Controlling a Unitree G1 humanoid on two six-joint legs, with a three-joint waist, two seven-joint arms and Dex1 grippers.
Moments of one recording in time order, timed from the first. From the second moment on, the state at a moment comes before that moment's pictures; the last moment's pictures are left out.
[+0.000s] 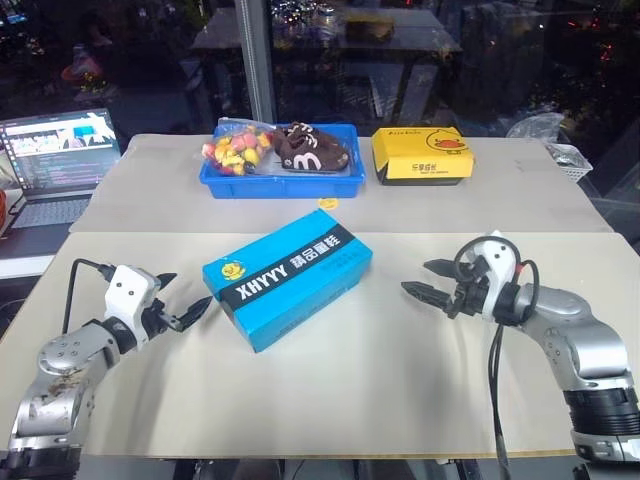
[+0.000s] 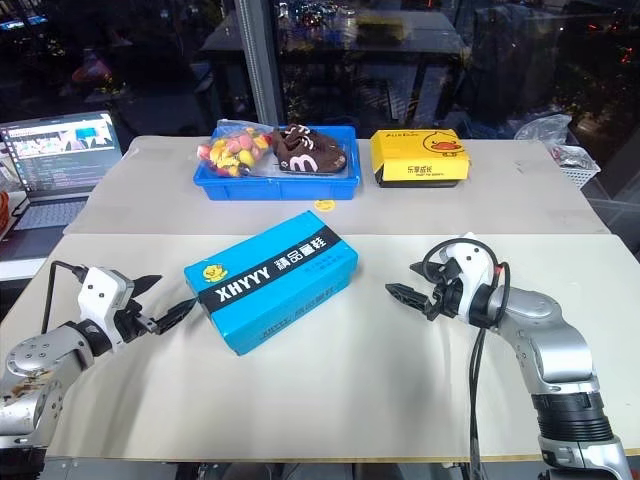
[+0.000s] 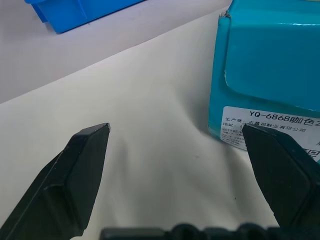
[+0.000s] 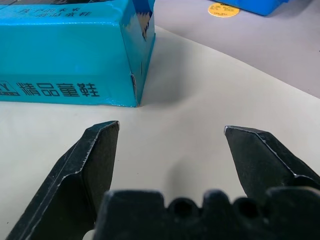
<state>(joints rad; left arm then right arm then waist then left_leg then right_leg) -0.02 0.69 0.28 -0.13 -0.36 0.31 -0.68 -0.33 -0.68 -0.10 -0.11 0.44 0.57 0.83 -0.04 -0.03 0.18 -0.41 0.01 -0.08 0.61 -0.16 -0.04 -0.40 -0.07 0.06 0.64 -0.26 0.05</state>
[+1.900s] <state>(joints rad) -0.40 0.50 -0.17 -0.04 -0.25 0.32 -1.07 -0.69 -0.49 0.13 0.40 0.16 0.30 0.83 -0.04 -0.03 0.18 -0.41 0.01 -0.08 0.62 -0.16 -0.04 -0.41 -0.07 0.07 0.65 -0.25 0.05</state>
